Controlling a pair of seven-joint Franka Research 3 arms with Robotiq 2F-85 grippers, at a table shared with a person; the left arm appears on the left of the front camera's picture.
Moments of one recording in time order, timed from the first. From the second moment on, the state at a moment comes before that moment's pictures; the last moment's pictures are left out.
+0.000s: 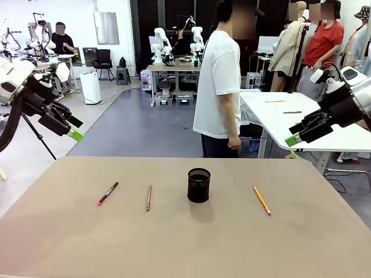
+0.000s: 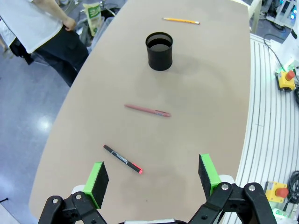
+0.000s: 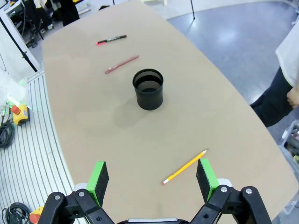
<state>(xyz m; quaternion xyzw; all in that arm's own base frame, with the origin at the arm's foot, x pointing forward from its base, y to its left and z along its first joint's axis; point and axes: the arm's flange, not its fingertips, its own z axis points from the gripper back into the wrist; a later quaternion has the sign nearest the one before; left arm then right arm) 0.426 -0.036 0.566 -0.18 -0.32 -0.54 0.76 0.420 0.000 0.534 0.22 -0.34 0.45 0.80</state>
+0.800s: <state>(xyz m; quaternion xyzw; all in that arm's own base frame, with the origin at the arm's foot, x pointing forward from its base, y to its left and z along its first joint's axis) 0.479 -0.167 0.527 -0.15 -0.19 -0.34 0.91 0.419 0.001 0.534 0.22 -0.33 0.45 0.80</state>
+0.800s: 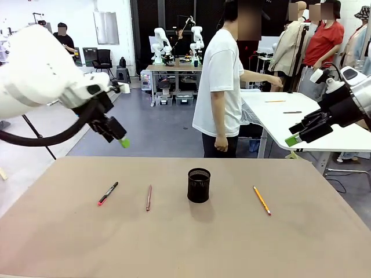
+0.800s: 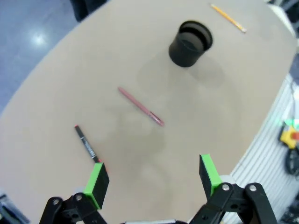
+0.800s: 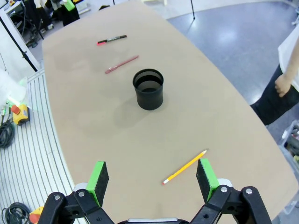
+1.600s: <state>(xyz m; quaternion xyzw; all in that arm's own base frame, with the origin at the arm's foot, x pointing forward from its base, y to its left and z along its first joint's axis) 0.527 -0.211 0.469 -0.10 -0.16 -0.26 0.95 0.419 0.001 0.534 0.22 -0.33 0.45 0.80</state>
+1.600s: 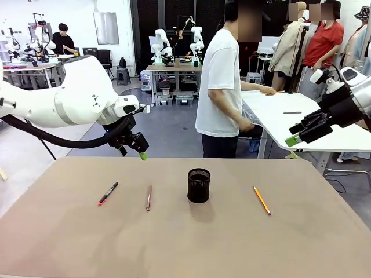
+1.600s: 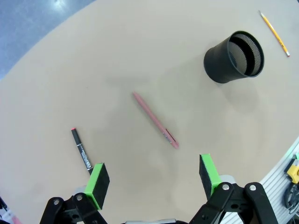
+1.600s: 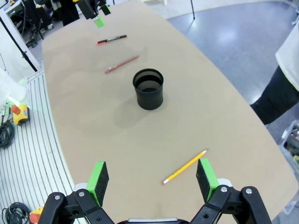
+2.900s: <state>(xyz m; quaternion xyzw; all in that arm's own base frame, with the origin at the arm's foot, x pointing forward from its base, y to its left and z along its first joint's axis) 0.601 -0.286 0.329 -0.01 -0.03 -0.06 1.00 0.419 0.000 0.534 0.22 -0.33 0.45 0.80</state>
